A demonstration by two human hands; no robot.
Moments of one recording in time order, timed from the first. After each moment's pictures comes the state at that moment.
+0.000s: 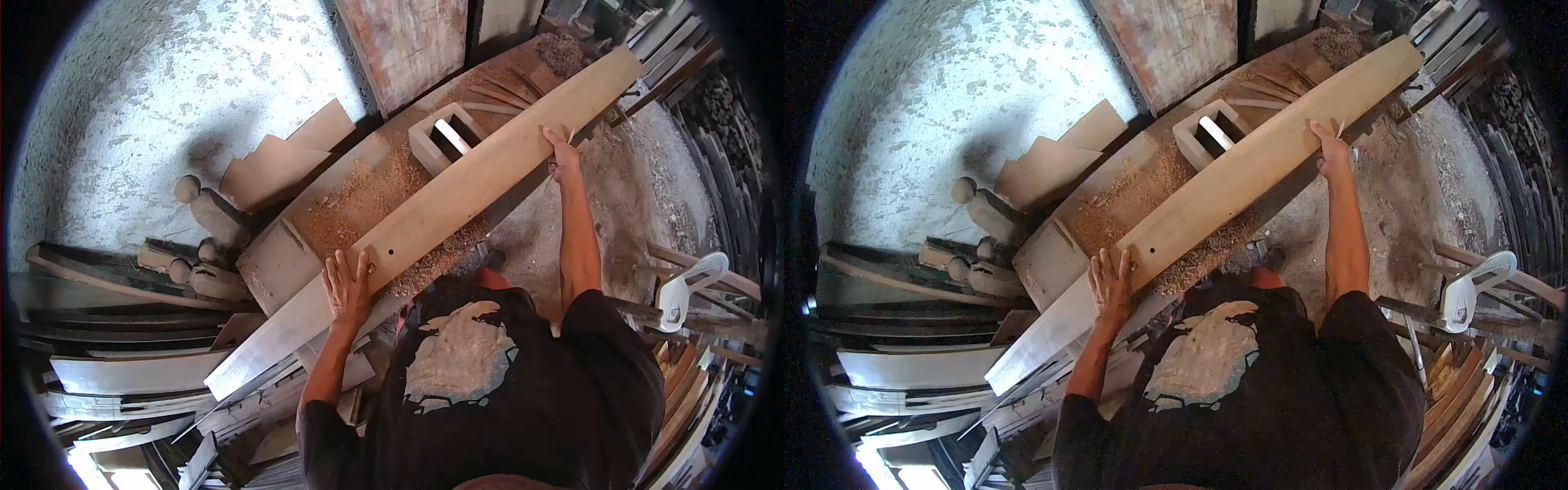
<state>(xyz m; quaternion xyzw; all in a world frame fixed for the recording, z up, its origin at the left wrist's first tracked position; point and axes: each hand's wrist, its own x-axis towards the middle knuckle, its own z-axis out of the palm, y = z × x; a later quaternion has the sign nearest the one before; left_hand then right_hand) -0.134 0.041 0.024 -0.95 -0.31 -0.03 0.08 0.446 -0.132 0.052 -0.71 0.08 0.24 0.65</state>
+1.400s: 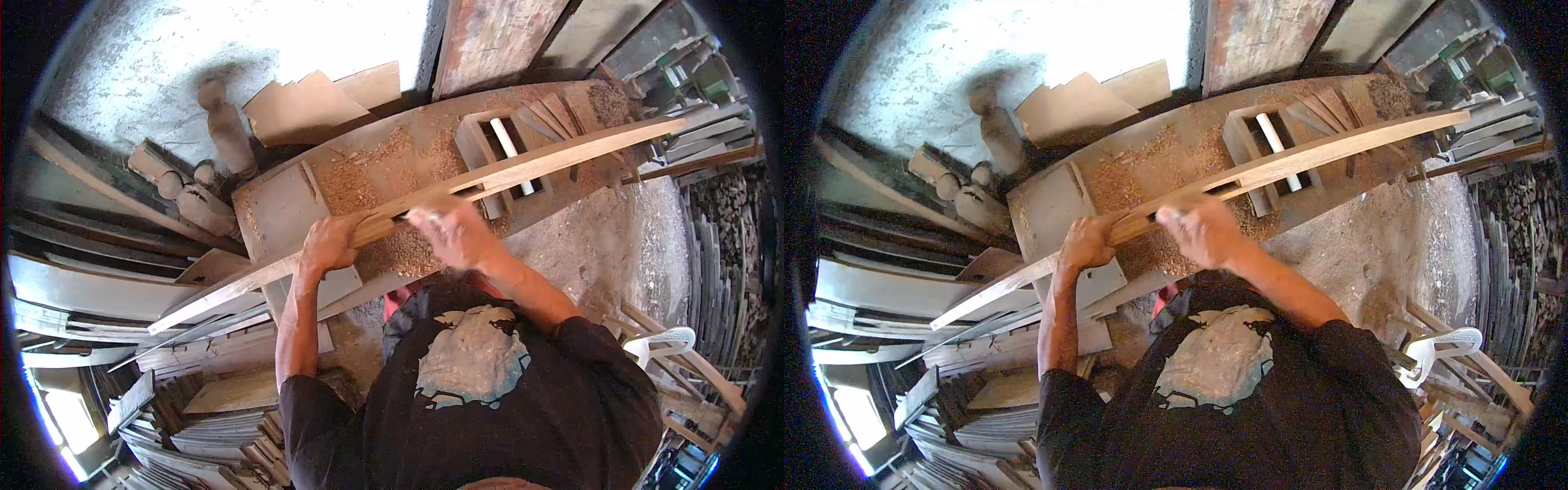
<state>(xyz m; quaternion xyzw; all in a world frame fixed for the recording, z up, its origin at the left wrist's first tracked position) -0.155 0.110 0.101 -0.91 -0.32 0.02 -0.27 0.091 -0.023 0.165 -0.57 -0.72 0.14 0.37</state>
